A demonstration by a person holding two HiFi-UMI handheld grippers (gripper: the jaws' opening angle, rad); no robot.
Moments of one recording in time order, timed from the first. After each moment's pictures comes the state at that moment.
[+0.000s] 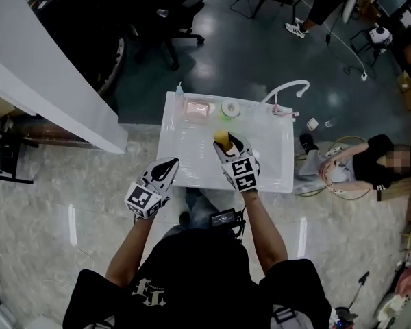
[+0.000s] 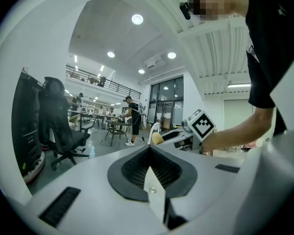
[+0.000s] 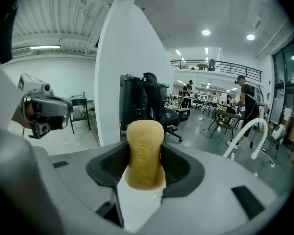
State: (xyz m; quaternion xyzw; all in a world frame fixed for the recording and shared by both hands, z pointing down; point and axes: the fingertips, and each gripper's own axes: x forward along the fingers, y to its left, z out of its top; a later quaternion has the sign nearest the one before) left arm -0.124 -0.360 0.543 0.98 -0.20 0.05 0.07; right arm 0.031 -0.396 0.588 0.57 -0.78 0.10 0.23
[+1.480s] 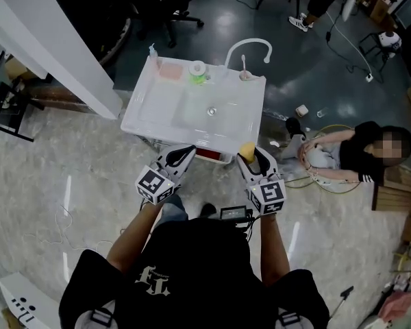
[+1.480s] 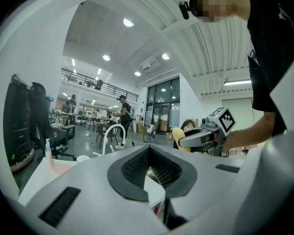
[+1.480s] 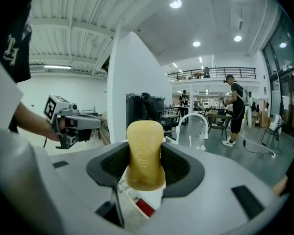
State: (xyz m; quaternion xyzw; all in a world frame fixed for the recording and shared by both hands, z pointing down) left arm 0.097 -0.084 0.508 0.98 -0.20 0.03 0.06; right arm 0.243 -0.051 0.520 0.57 -0.81 0.07 0.14
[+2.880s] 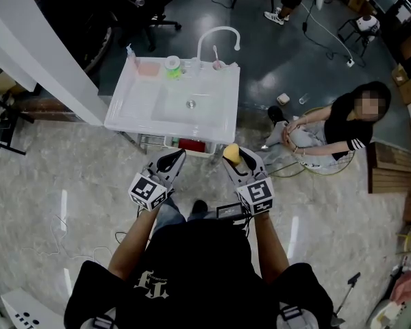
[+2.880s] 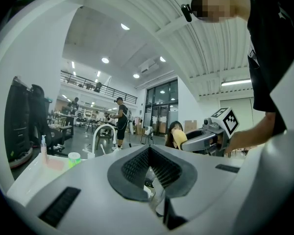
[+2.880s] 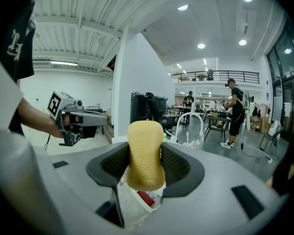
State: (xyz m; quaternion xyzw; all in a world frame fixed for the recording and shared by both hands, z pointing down) left arm 0.128 0.015 0.510 0.98 -0.20 0.02 0.05; right arm 0.257 0.053 0.526 0.55 -0.82 0.06 0.16
